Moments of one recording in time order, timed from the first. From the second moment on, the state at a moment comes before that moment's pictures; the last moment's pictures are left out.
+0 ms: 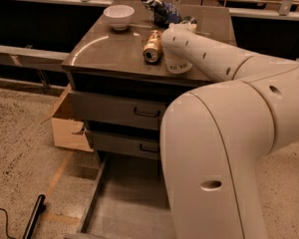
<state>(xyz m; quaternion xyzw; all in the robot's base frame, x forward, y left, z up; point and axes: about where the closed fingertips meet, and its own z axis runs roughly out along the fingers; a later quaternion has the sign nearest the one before) 0.933 -0.144 0.870 0.07 0.76 -0.07 0.65</state>
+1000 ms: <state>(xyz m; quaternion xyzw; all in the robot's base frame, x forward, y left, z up) 0.875 -0.153 0.902 0.02 0.76 -0.05 0.65</state>
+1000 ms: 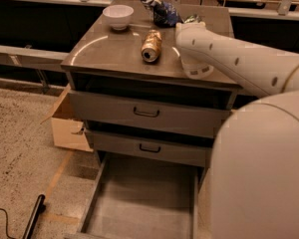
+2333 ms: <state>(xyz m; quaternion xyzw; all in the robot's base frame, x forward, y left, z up) 0.796 -0.167 0.947 -0.14 0.72 0.10 0.67</state>
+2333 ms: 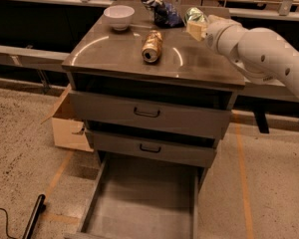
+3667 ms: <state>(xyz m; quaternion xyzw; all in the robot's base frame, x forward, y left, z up) 0.677 -0.122 0.932 -0.23 0.73 0.22 0.60</state>
